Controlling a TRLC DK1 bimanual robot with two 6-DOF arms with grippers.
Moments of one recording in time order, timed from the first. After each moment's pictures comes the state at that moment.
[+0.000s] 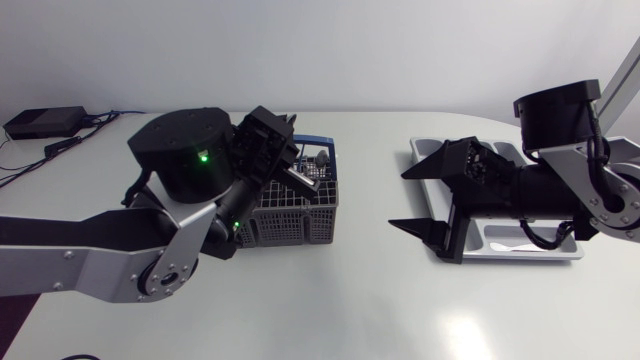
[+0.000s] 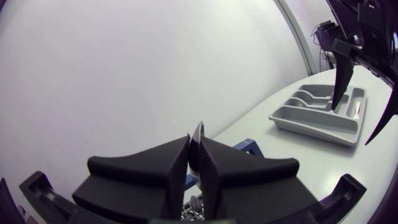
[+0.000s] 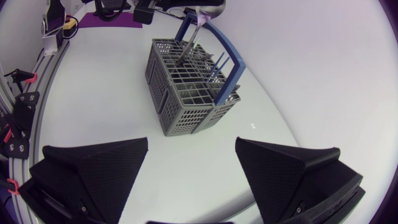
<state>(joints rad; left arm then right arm) -0.77 1.53 0.73 0.79 -0.46 0.51 0.27 1.21 0.75 -0.27 -0.49 -0.86</state>
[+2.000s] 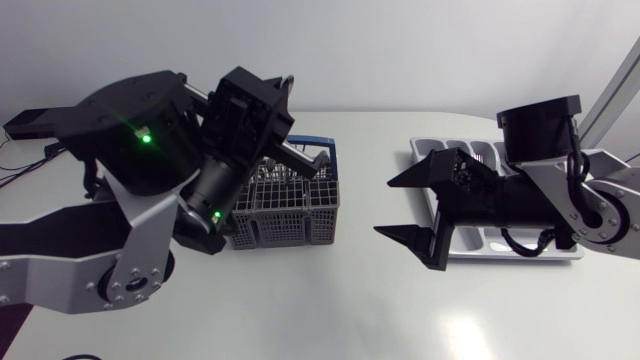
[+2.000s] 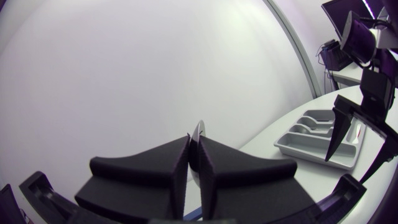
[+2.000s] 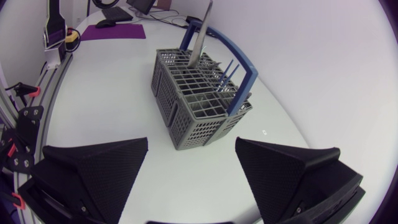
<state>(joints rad) -0.82 1.41 0.77 0.80 -0.49 0.57 0.31 1.23 0.71 -0.16 -0.53 -0.75</state>
